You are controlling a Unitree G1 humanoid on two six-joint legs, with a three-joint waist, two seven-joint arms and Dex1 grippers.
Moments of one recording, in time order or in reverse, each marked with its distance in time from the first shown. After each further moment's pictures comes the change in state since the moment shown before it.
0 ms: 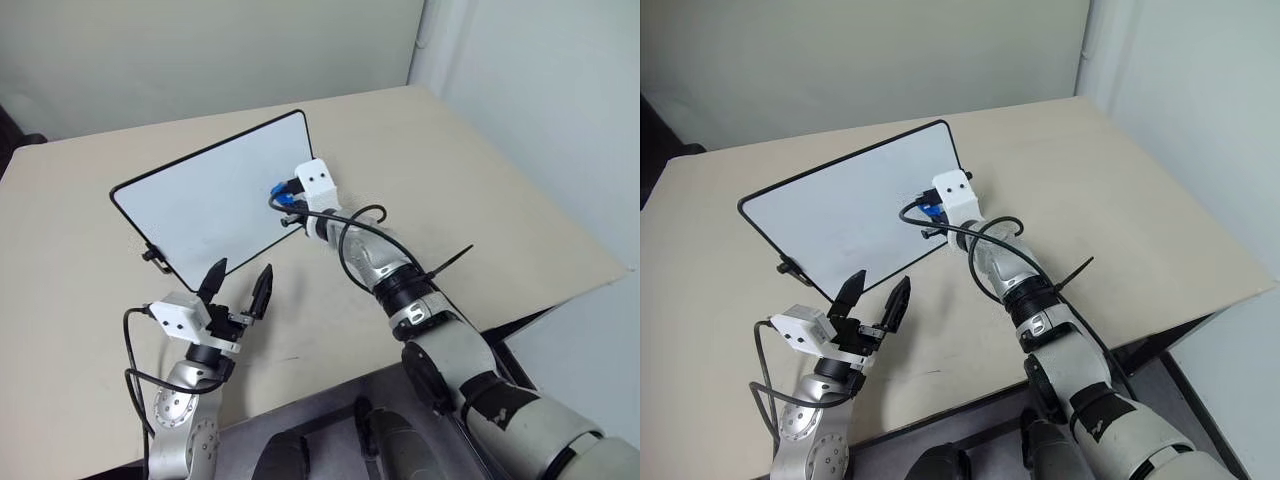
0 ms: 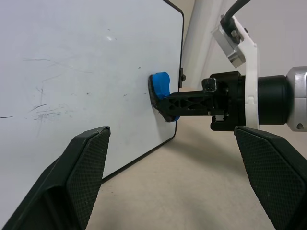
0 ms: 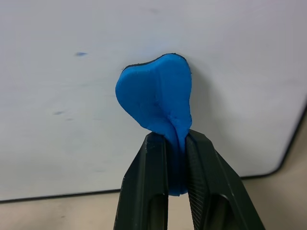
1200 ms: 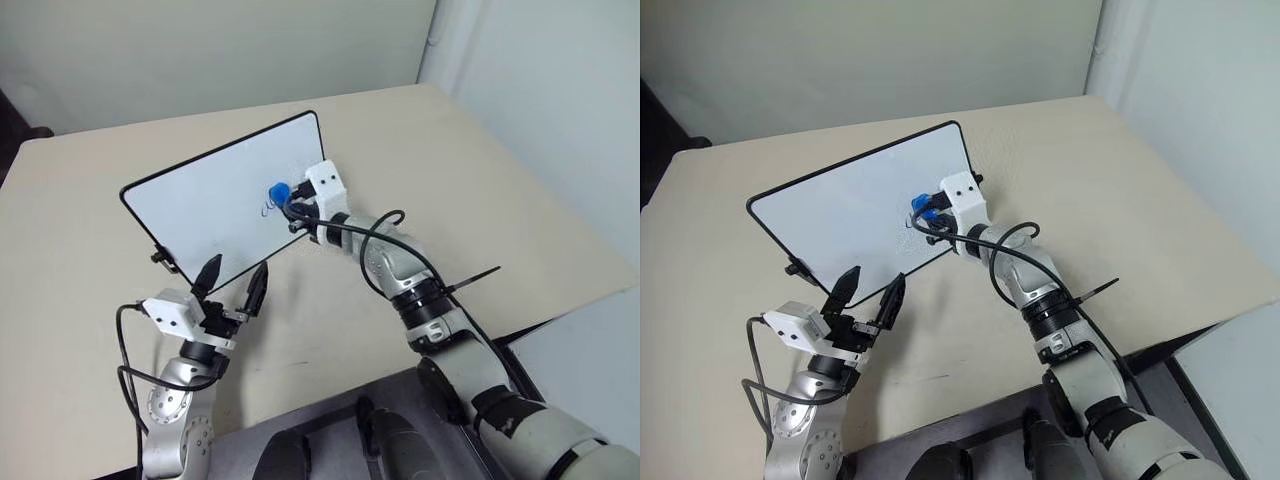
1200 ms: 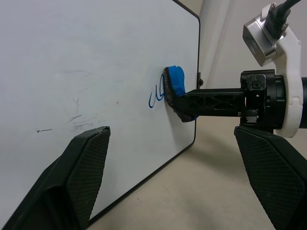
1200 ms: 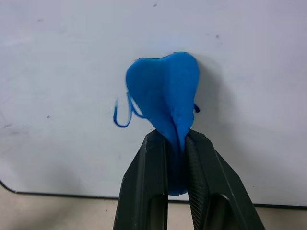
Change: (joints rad) left arm -0.012 0.023 0.021 0.006 -0.011 0.002 -0.005; right arm 0.145 -0.055 0.096 -0.306 0.073 0.108 0.162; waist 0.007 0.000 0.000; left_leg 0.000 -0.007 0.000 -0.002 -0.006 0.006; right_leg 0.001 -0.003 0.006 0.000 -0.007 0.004
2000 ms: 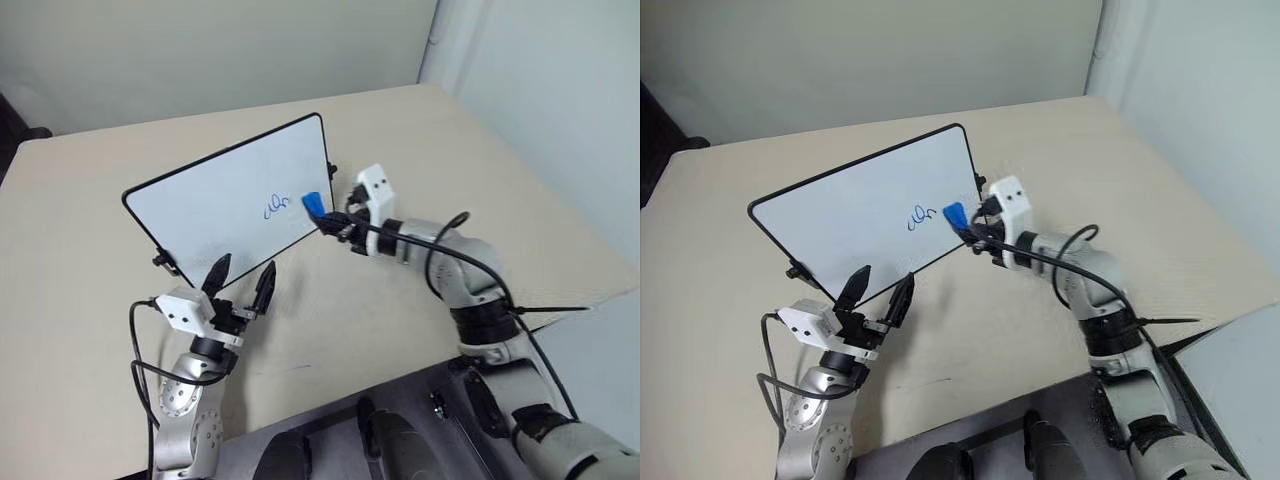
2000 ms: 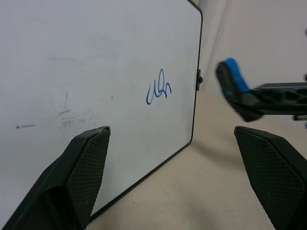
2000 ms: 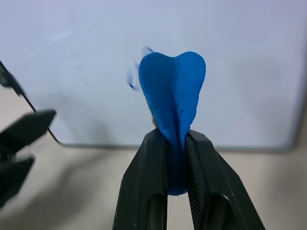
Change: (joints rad) left arm -0.040 -0.019 -0.021 0.054 0.016 -0.022 -0.017; right arm 0.151 -0.230 -0.030 -0.410 0.210 0.279 0.134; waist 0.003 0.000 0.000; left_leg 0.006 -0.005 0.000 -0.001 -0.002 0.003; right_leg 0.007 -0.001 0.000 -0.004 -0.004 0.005
